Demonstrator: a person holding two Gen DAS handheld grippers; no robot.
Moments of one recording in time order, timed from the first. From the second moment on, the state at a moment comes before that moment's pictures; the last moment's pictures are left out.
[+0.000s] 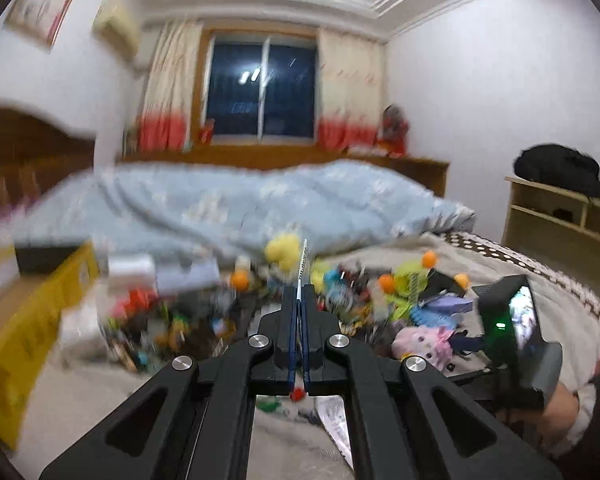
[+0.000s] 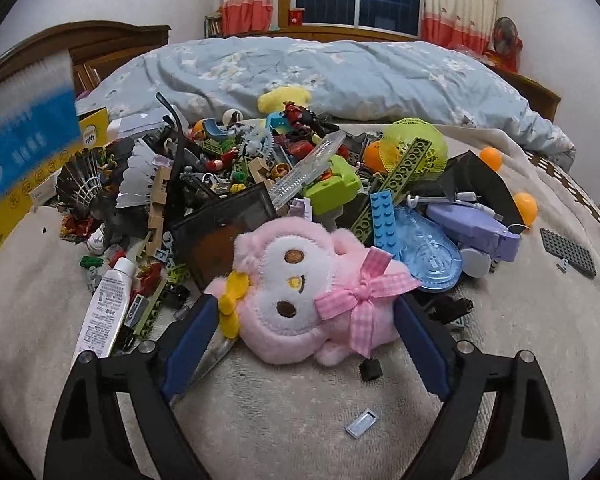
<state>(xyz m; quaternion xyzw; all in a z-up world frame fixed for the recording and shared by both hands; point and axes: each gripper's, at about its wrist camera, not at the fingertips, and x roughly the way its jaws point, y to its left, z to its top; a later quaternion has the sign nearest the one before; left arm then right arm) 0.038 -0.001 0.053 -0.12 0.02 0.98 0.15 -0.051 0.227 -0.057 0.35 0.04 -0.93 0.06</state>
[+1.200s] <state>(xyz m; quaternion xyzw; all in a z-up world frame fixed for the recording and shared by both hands) 0.043 0.008 0.038 -0.07 0.11 0.99 0.02 0.029 0.230 0.008 0.23 0.03 -0.96 0.13</state>
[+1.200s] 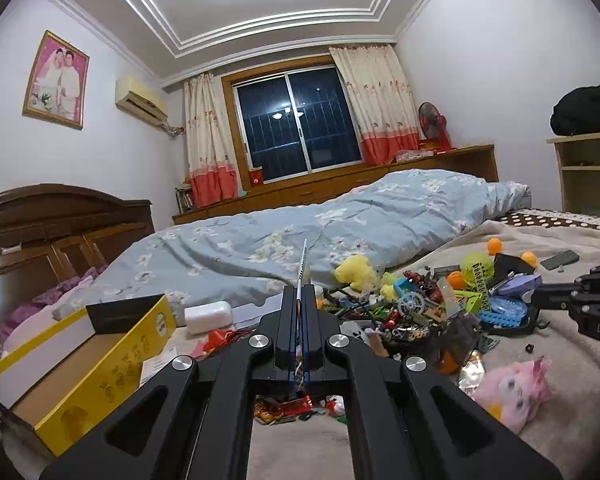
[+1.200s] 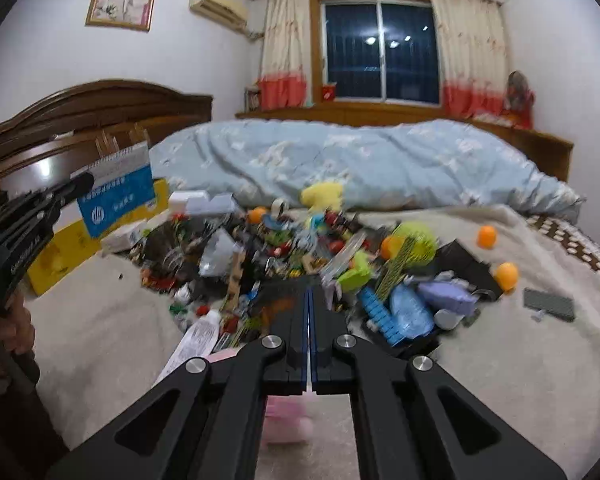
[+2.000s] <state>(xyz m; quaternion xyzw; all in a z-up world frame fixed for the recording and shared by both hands) 0.022 -0.029 0.038 -0.15 0.00 0.99 0.03 0.032 0.195 -0.044 0.30 0.10 -0.93 0.17</state>
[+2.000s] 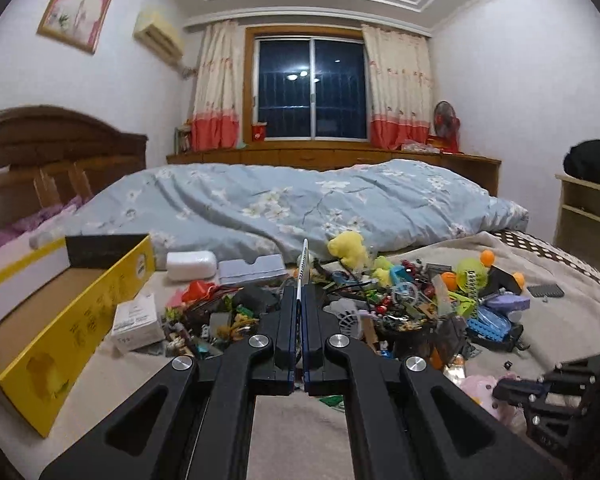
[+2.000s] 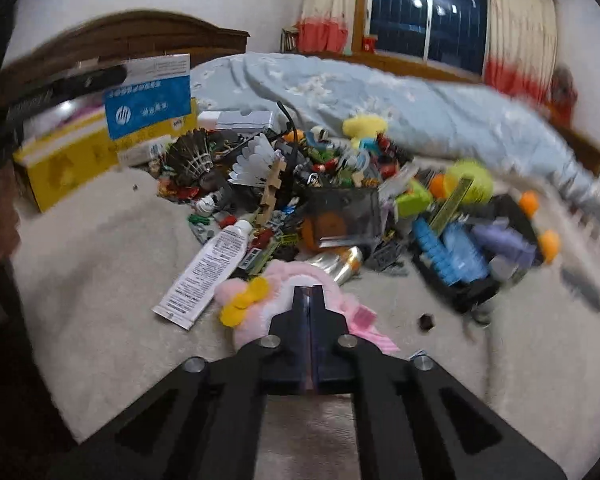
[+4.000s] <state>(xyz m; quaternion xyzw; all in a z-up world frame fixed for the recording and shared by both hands) 0.017 -0.067 0.035 -0.19 -0.02 0.98 0.03 0.068 0.146 0.037 0.21 0.08 -0.97 0.12</state>
